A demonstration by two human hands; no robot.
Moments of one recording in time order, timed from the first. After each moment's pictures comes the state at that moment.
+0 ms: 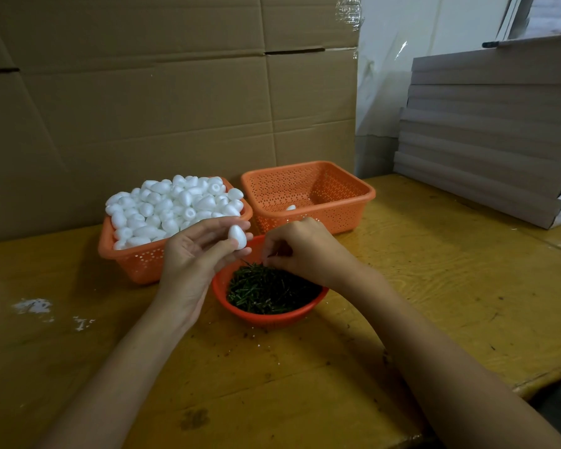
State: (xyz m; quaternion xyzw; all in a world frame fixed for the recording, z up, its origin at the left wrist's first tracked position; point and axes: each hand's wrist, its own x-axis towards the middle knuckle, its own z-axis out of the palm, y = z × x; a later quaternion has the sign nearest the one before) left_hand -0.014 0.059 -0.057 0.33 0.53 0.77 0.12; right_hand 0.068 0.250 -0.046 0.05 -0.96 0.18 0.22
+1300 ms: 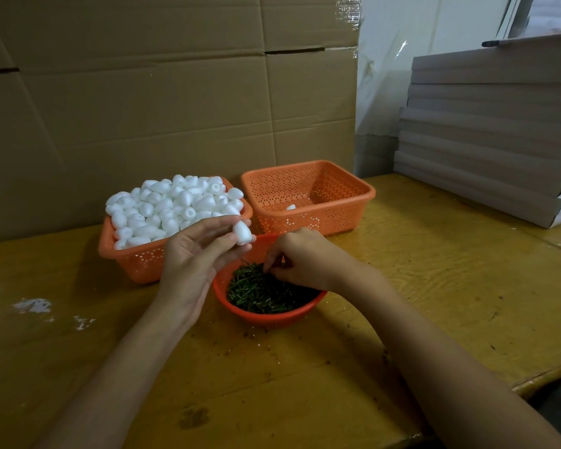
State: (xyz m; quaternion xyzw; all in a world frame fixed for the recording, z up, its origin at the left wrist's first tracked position) left_hand -0.014 0.058 -0.057 0.32 0.50 0.79 0.14; right_hand 0.066 0.251 -0.051 0.05 -0.98 0.12 0.13
